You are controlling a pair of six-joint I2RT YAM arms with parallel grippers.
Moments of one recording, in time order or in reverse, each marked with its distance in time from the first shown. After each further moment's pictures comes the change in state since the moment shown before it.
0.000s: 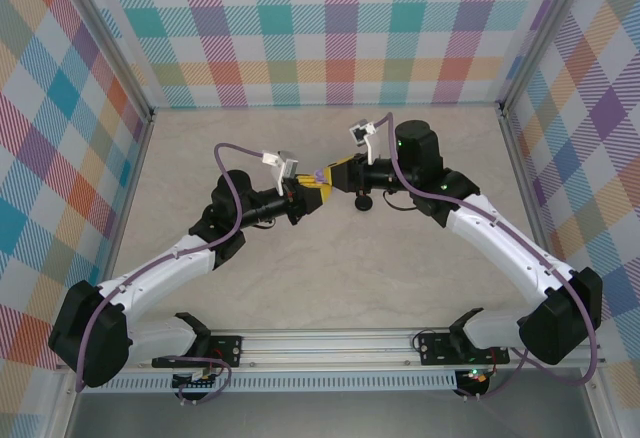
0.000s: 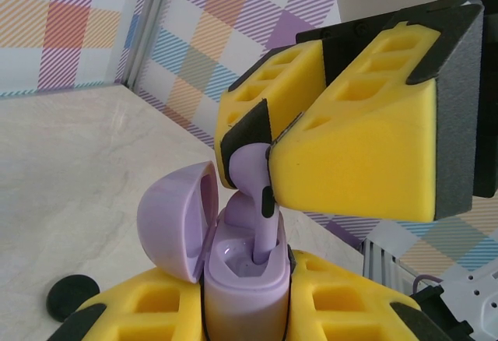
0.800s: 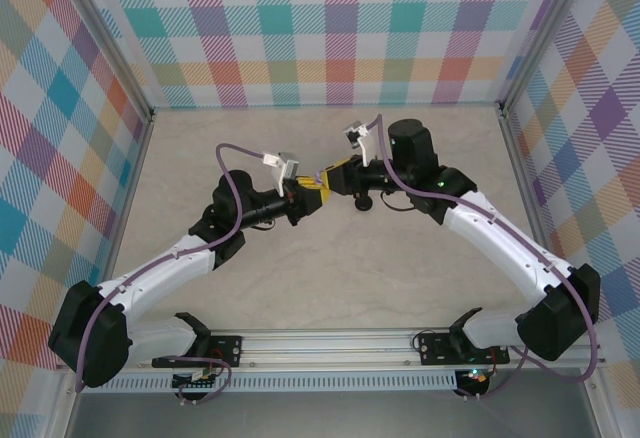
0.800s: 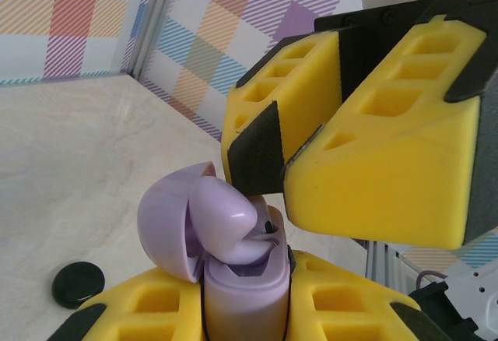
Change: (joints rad) left arm 0.000 -0.001 0.000 -0.030 -0.010 0.004; right arm 0.027 0.023 0.050 -0.090 0.037 -0.068
